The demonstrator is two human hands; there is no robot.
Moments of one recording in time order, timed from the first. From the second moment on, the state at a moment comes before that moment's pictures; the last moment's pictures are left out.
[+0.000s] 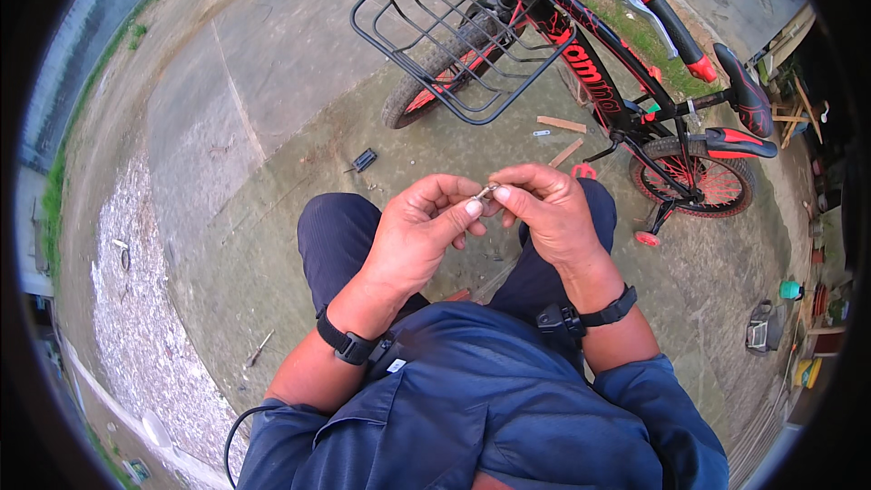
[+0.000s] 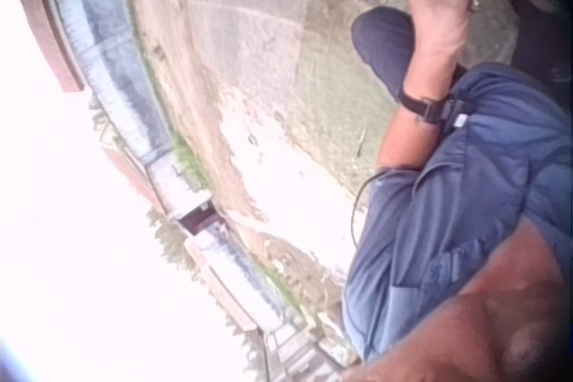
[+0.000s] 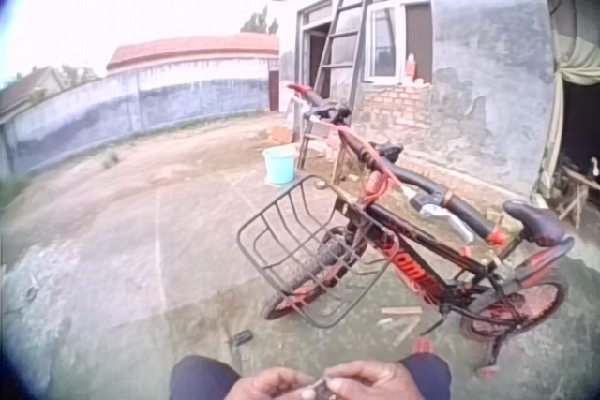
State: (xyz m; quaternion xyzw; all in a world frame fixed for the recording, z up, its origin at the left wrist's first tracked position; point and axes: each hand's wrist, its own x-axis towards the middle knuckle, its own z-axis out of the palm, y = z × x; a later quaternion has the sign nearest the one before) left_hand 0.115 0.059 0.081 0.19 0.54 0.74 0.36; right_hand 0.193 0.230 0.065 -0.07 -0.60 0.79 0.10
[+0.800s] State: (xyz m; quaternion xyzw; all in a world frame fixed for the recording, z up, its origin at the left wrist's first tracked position) left_hand 0.110 0.075 0.076 0.18 0.56 0.73 0.35; right_hand 0.189 0.240 0.062 -0.05 -0.66 0.74 0.15
